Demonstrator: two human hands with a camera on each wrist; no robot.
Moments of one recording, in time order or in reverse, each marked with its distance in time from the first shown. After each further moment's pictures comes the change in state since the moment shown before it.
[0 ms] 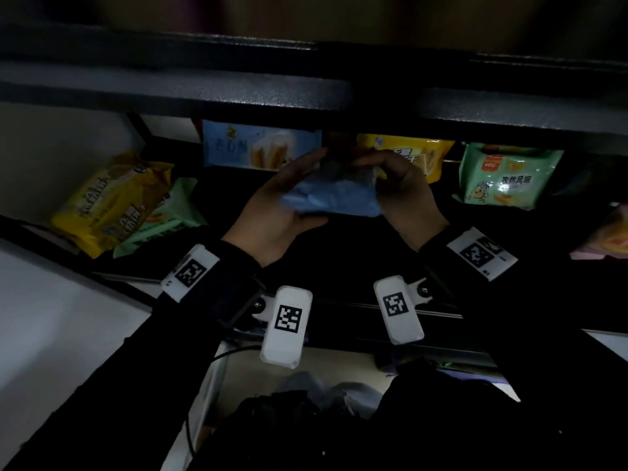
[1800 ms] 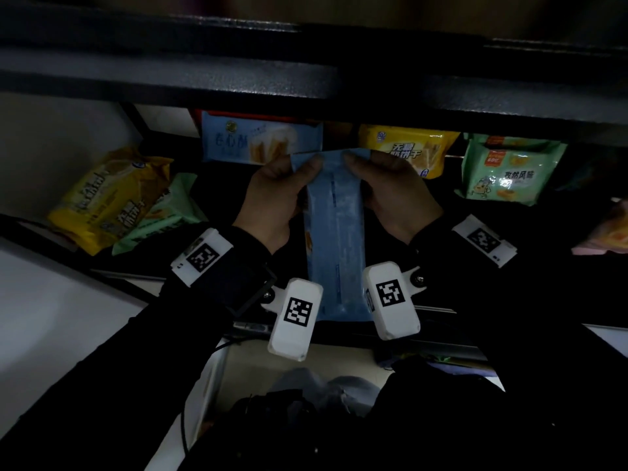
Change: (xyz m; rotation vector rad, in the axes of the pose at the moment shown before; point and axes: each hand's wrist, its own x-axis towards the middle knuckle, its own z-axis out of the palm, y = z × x) left_hand 0.012 -0.001 0.004 -0.061 0.193 0.045; right_hand 0.006 -0.014 0.022 0.409 0.061 0.460
